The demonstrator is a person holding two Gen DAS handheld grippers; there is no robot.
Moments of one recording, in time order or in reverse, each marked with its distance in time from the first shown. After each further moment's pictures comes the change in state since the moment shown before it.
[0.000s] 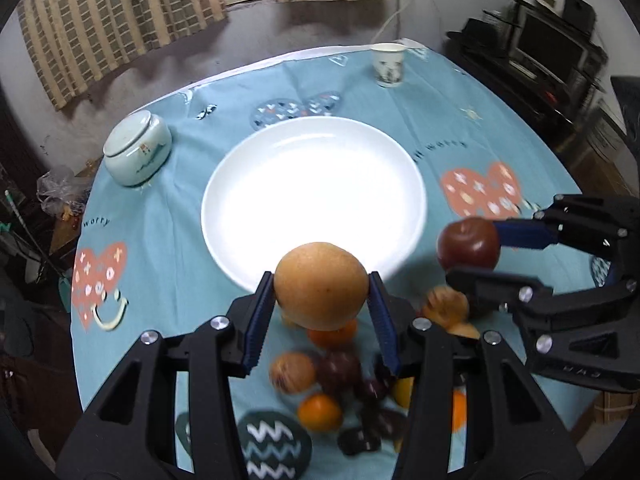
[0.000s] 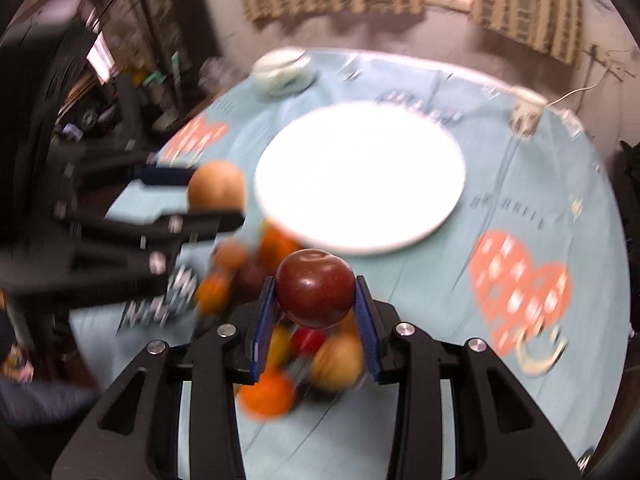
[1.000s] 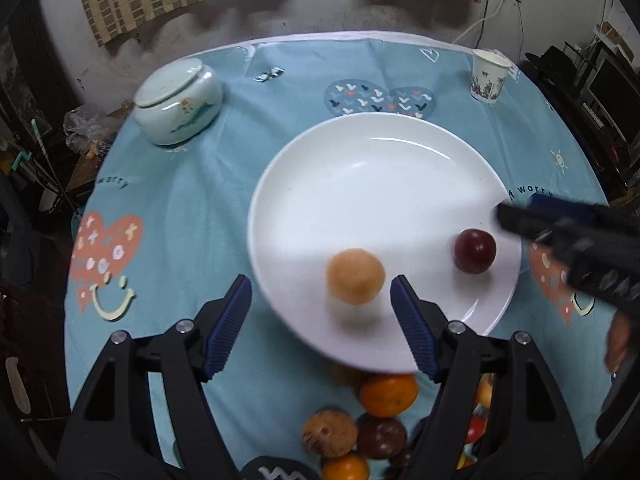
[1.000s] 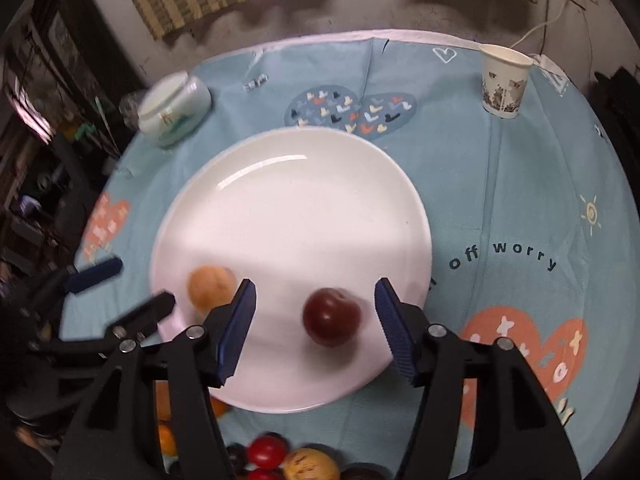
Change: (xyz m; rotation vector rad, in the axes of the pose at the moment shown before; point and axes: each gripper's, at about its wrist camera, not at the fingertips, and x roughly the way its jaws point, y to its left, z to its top) left arm 0.045 0.064 0.018 -0.235 0.073 0.094; right arm 0.070 -0.066 0.080 0.264 0.037 -0.051
